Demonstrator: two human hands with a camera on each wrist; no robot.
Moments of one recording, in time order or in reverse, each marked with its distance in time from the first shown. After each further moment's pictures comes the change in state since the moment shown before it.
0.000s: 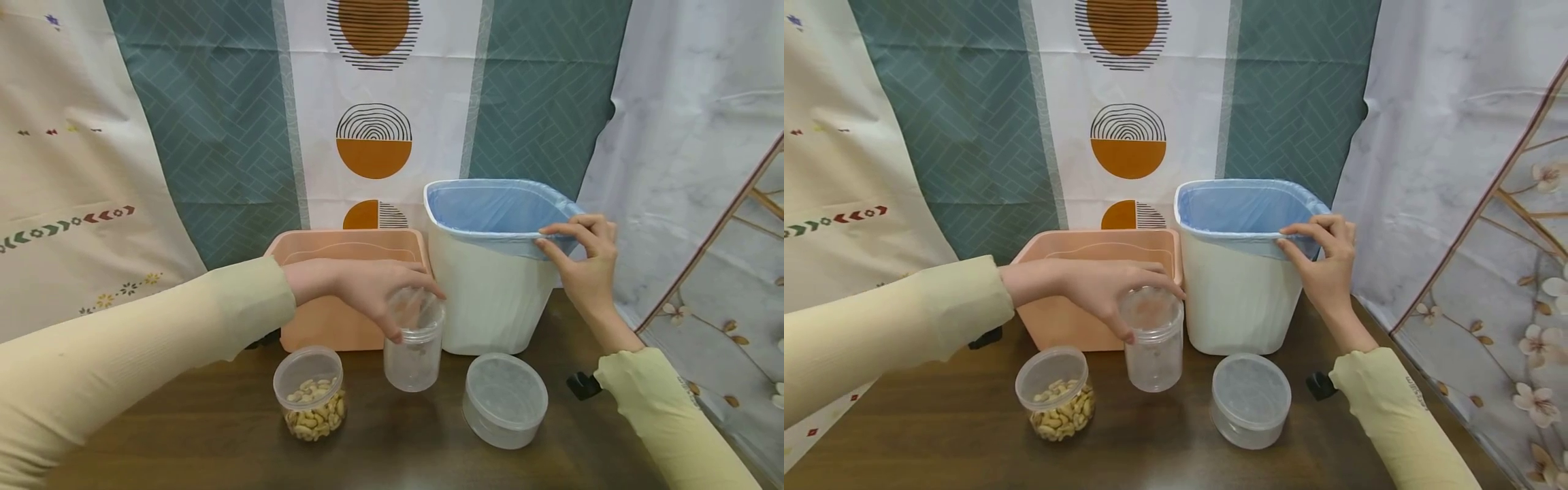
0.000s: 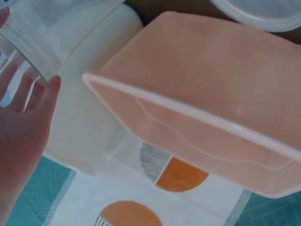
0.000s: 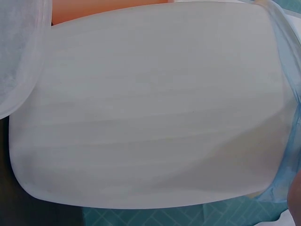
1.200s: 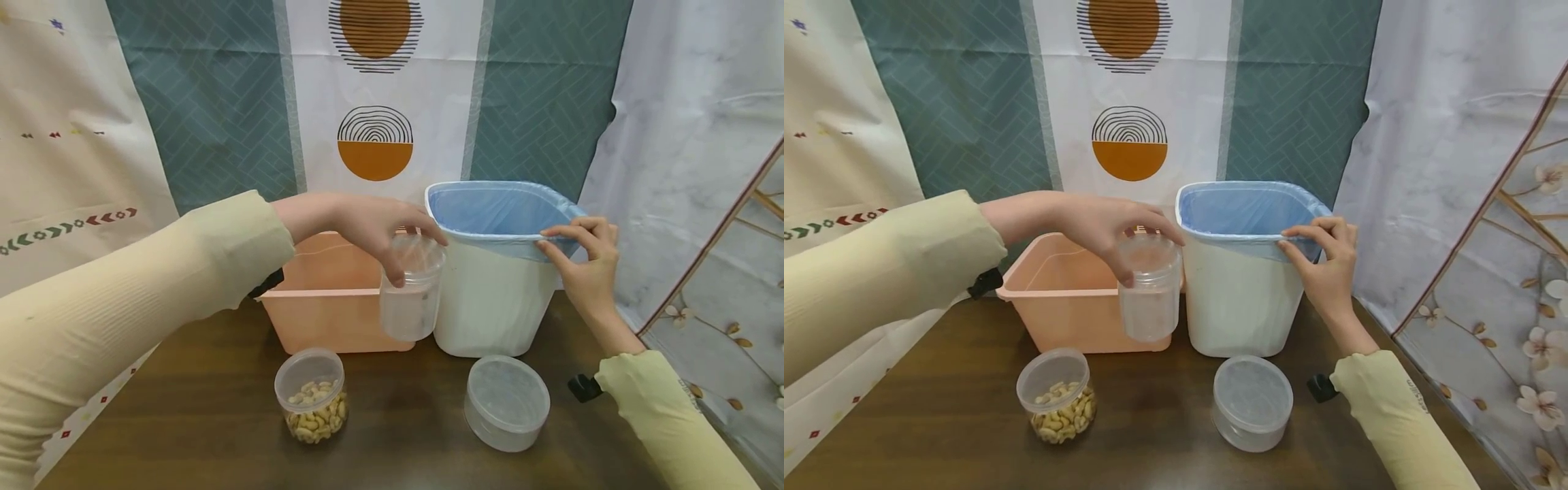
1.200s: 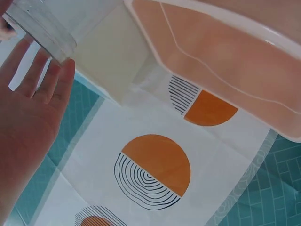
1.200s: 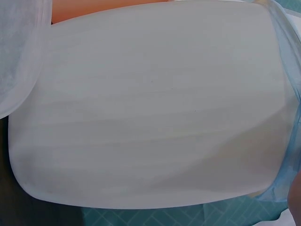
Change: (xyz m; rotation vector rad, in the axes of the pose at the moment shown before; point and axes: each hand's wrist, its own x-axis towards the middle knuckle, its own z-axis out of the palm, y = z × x) left_hand -0.008 0.017 -0.076 0.084 0.008 -0.097; right_hand -0.001 0.007 0.000 0.017 0.005 0.004
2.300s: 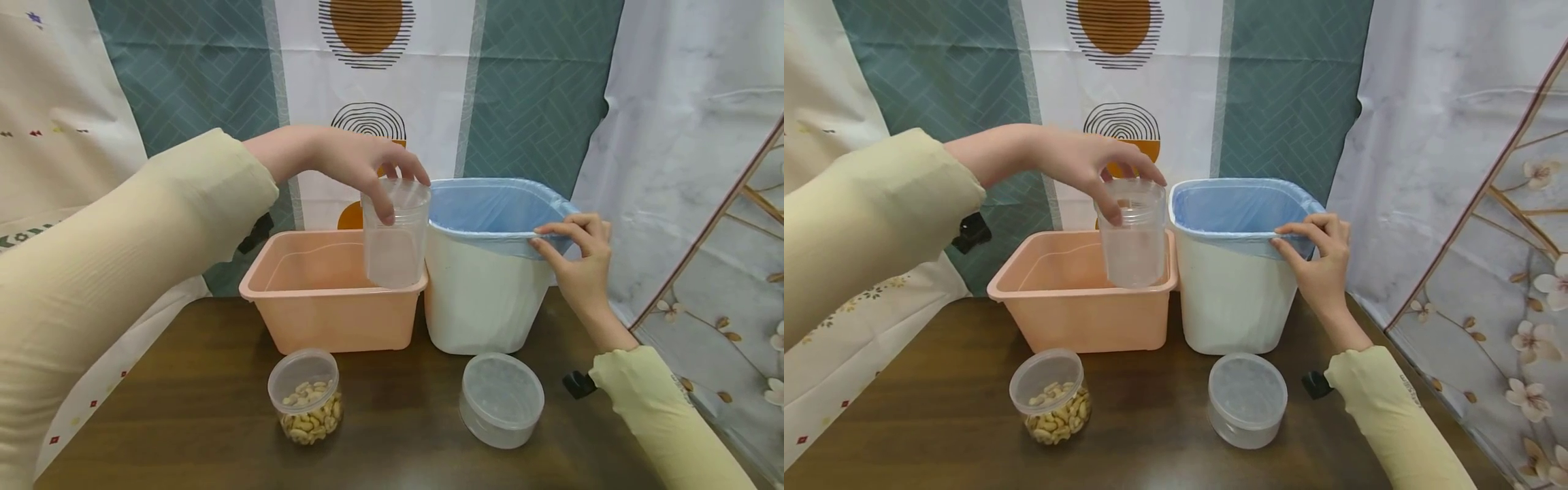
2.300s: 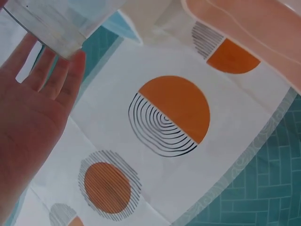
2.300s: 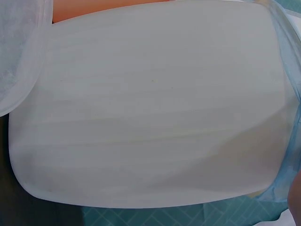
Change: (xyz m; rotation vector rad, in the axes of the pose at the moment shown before) left_hand -0.009 -0.005 -0.062 0.025 0.038 -0.145; right_hand 0.001 -0.002 0.000 -0.003 -0.003 0.000
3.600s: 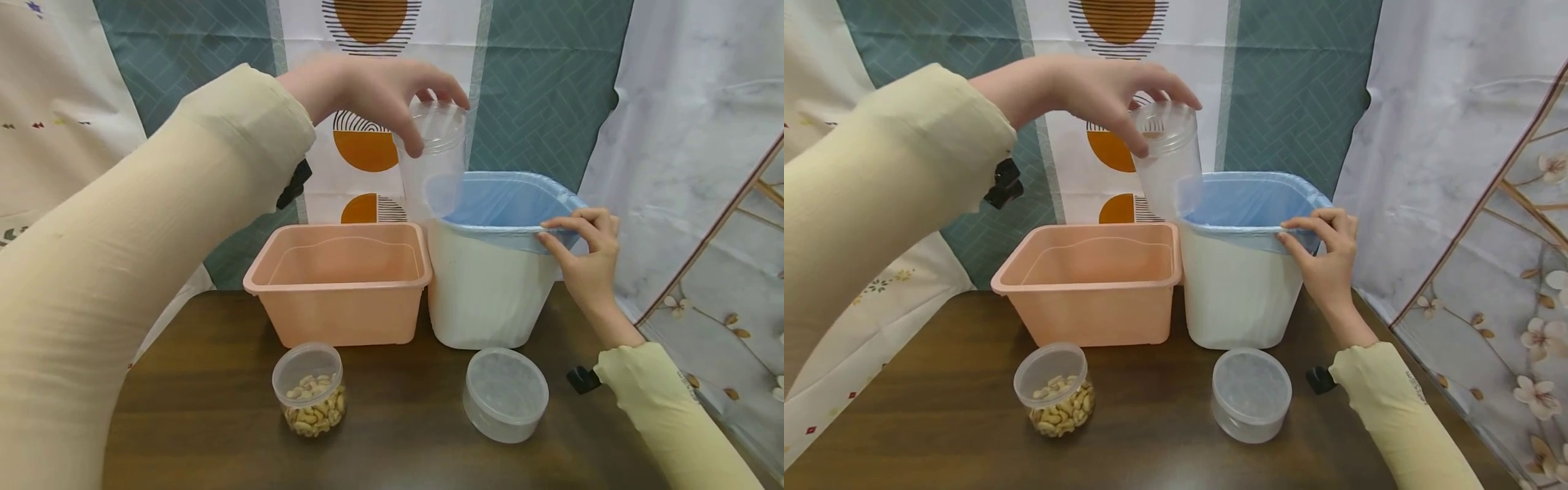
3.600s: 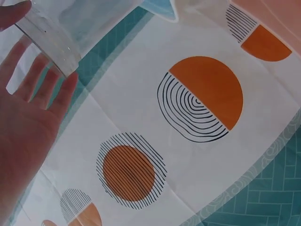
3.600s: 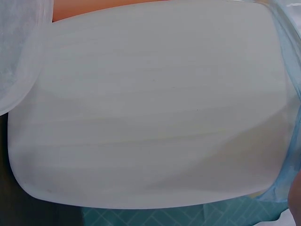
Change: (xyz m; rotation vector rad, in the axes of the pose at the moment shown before) left_hand 0.016 0.026 -0.049 0.039 0.218 -0.003; right_hand 0.006 -0.004 -0.008 -0.012 -0.002 0.030
